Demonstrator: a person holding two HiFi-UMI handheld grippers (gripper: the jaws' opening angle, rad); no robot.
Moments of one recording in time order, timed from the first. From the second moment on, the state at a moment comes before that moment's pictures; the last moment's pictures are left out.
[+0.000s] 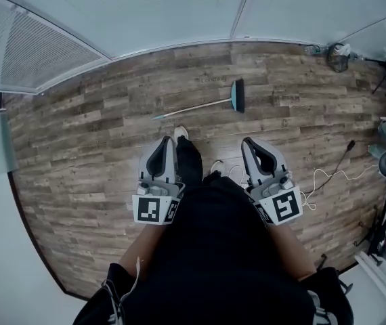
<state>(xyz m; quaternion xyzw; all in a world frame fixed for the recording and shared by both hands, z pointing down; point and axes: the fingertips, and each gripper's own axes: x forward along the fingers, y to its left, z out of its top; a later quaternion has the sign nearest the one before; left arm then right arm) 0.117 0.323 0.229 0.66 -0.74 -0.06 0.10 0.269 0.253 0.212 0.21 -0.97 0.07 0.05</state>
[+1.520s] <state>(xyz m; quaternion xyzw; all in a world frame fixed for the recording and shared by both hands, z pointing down) -0.094 0.215 0.492 0.52 -0.84 -0.02 0.15 0.037 0.098 0.677 0.00 -0.92 0.07 0.38</state>
